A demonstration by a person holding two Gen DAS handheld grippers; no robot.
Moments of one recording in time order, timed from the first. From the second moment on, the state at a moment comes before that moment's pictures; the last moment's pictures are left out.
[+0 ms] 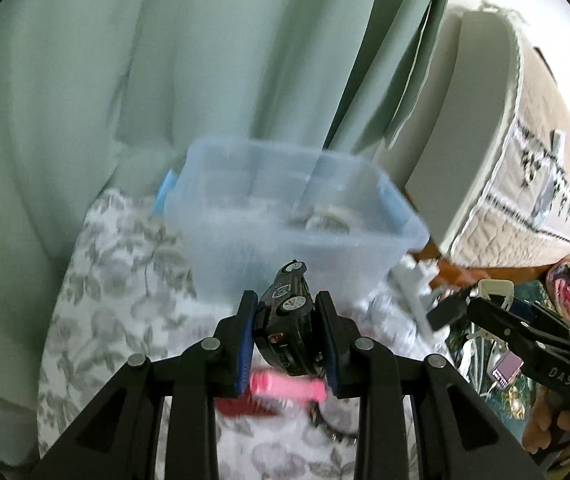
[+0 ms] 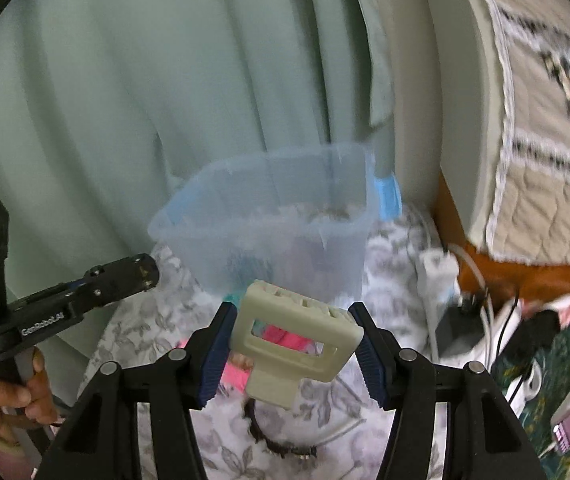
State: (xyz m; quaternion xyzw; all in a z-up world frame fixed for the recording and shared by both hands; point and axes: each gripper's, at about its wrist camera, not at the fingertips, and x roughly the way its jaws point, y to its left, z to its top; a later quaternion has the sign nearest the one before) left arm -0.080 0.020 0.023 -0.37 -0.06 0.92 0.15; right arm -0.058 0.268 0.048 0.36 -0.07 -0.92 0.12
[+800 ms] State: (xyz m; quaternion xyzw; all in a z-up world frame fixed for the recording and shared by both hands) left arm -0.146 0.044 0.104 -0.30 -0.04 0.94 0.17; right arm -0.129 0.230 0.131 0.27 -0.01 -0.95 0.13
